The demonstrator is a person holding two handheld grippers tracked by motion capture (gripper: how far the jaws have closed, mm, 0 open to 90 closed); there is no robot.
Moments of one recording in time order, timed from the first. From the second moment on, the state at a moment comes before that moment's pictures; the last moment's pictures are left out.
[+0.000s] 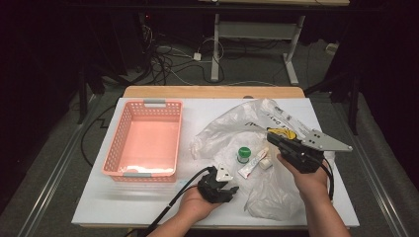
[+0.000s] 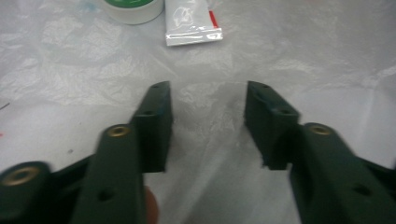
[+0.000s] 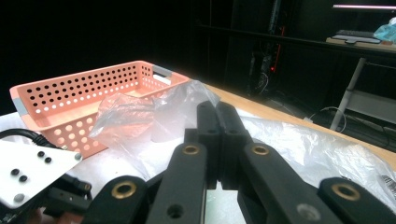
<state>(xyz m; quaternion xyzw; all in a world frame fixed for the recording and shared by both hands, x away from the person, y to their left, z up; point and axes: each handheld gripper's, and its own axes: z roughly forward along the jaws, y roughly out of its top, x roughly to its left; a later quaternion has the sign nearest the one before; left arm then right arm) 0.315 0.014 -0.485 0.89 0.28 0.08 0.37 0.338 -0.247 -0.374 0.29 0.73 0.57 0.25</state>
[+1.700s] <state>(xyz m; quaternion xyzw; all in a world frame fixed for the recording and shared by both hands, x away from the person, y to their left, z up) 0.337 0.067 -0.360 0.72 0.27 0.24 0.59 0.335 -0.248 -0.354 0.29 0.69 0.60 0.28</state>
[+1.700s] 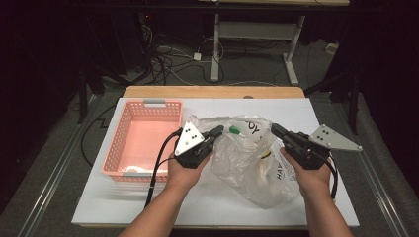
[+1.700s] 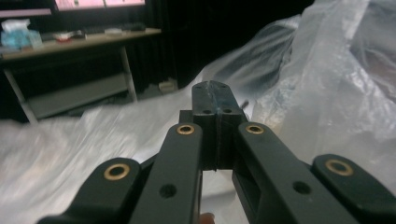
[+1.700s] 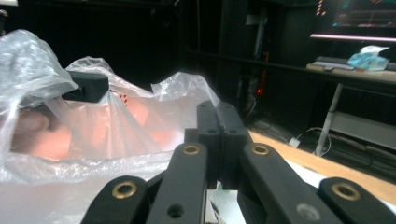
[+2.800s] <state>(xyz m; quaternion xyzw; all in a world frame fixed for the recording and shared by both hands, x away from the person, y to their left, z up) 0.415 0.011 -0.255 0.71 0.22 0.31 0.60 0.382 -0.302 -0.254 0.34 0.58 0.61 0.41</state>
